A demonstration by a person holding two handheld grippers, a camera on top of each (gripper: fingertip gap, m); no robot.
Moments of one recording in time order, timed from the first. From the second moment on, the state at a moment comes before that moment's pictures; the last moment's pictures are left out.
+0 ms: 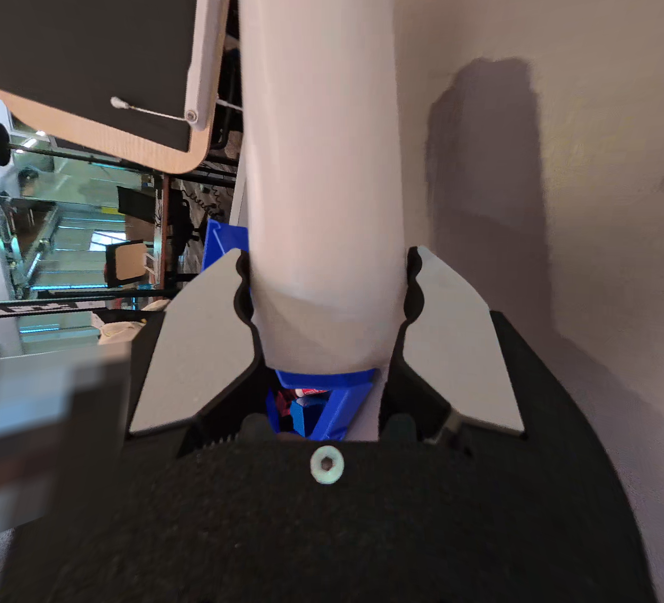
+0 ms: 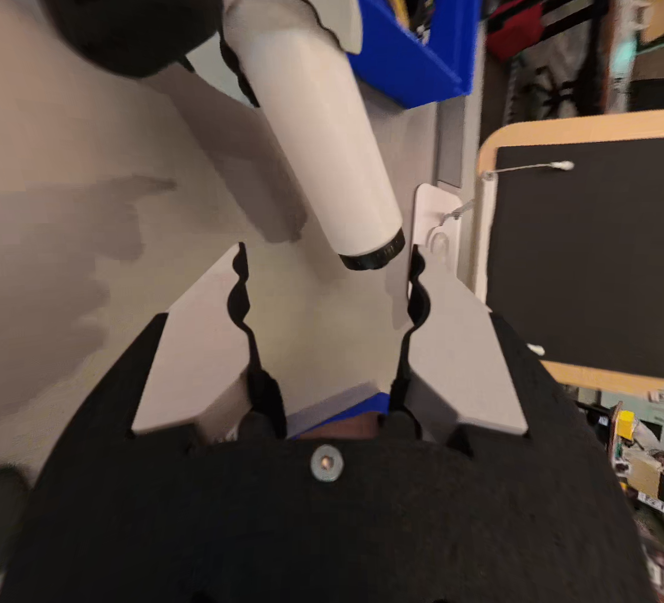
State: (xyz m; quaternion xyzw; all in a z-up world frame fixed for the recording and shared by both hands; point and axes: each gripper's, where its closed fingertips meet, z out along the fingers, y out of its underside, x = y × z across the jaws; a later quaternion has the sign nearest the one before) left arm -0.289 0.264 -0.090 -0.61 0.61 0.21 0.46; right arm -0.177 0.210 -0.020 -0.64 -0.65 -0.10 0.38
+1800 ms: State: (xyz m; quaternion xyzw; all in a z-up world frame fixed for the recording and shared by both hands) left arm -0.242 0.167 -0.028 -0.63 0.40 -0.51 0.42; right arm -0.299 0.130 -0.075 -0.59 -0.44 0.60 0.30
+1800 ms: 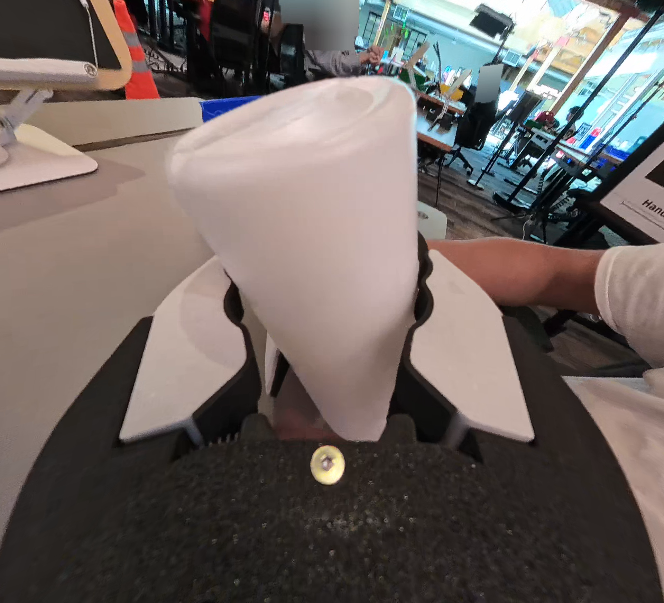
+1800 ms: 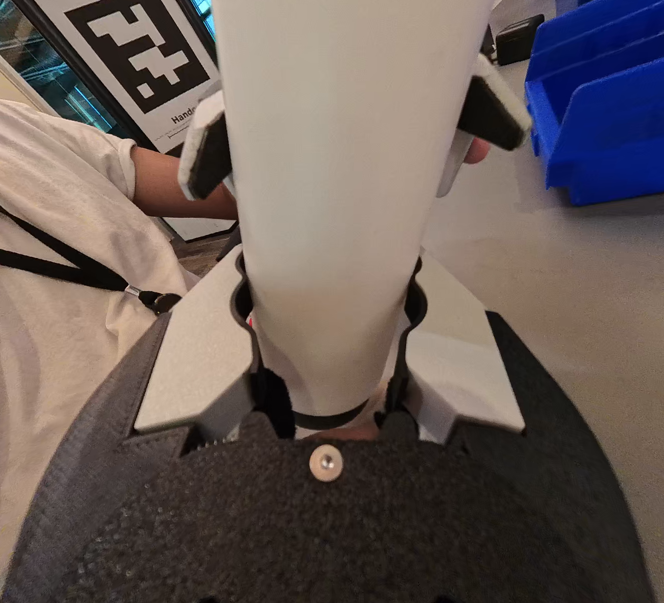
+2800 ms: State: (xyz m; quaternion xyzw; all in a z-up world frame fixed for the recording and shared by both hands) left arm -0.288 0.235 0.004 -0.67 0.20 -0.42 0.58; right arm -0.281 0.193 -0.091 -0.65 -0.39 -0.15 0.64
